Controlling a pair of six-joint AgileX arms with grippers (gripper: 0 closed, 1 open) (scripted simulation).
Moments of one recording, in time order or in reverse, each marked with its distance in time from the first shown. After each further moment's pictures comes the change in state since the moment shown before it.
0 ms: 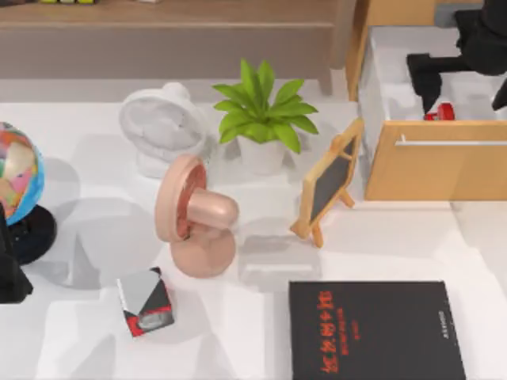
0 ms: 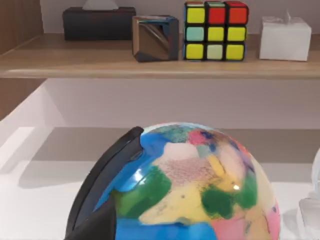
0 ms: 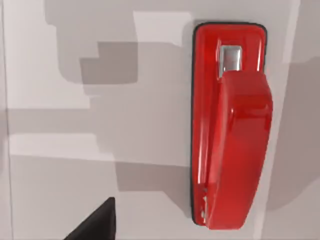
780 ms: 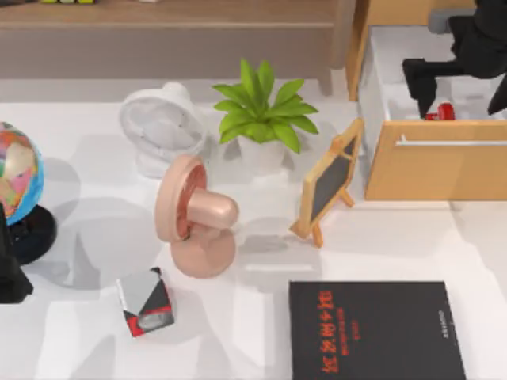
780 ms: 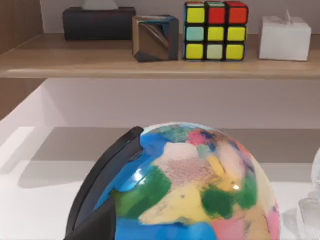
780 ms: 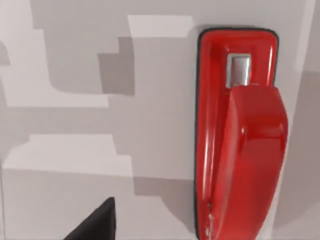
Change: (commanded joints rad) left arm 0.000 0.000 0.000 0.000 0.000 0.000; right arm -0.004 0.062 0.064 -0.033 0.001 0.001
